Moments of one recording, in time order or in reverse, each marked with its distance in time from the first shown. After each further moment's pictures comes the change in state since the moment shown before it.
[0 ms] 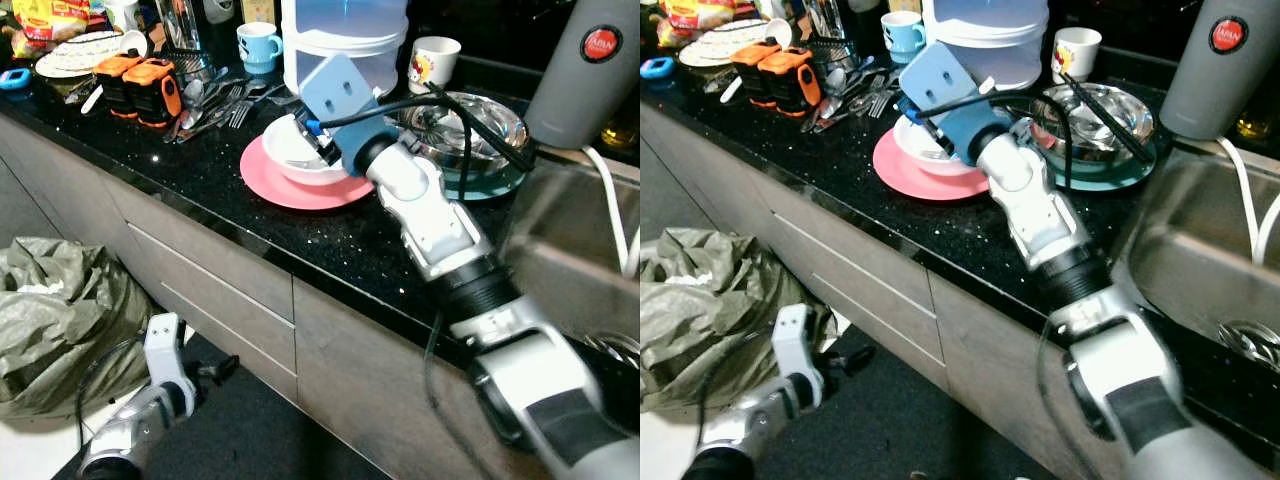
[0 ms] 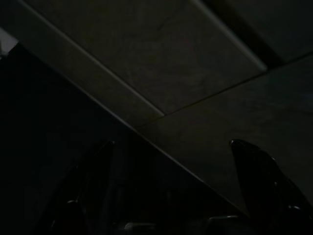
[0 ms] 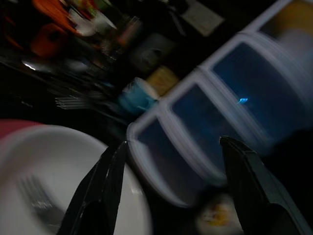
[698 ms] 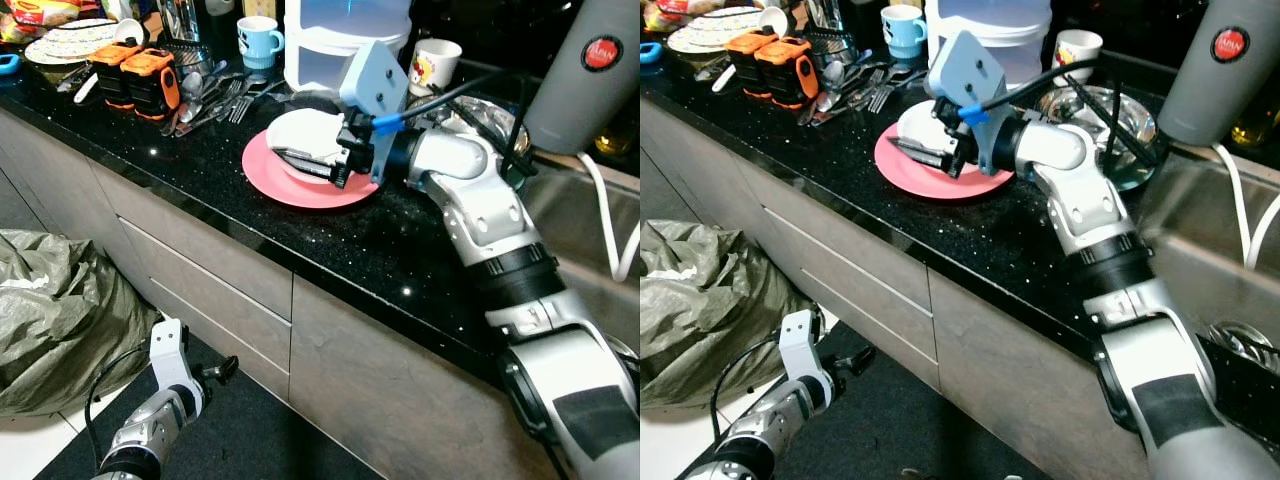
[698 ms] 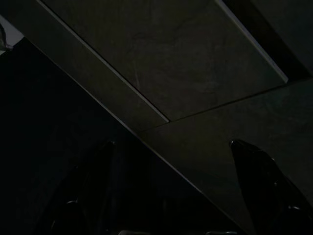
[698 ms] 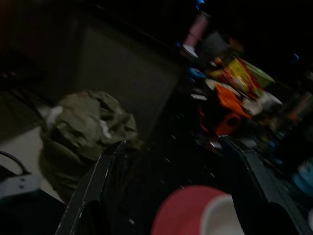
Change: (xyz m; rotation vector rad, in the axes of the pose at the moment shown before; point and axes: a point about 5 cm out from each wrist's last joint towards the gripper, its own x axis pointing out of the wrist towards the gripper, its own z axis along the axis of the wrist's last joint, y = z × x) left arm 0.008 -0.002 -0.005 -0.041 -0.035 0.054; right arm -0.037 0.013 0.026 0.436 -0.379 0.629
